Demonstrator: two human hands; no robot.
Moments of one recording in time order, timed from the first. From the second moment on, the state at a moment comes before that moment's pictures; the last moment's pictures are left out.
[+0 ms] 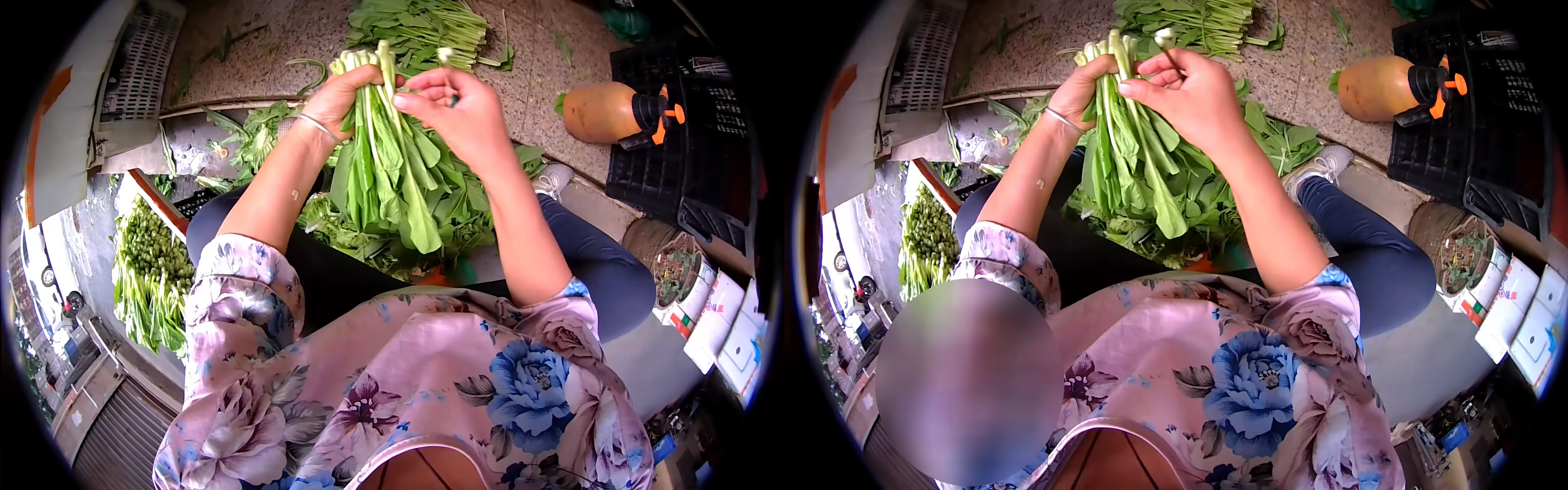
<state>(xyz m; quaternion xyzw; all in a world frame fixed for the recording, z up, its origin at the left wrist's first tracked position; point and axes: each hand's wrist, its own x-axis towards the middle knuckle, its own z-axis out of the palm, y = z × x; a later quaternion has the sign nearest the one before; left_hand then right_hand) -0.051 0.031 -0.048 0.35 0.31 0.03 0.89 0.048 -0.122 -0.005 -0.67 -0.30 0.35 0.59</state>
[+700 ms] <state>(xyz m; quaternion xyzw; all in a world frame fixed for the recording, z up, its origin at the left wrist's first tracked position) -0.067 0.027 -0.008 0.46 0.35 0.17 0.80 0.026 -0.095 -0.021 -0.70 -0.19 0.39 0.57</state>
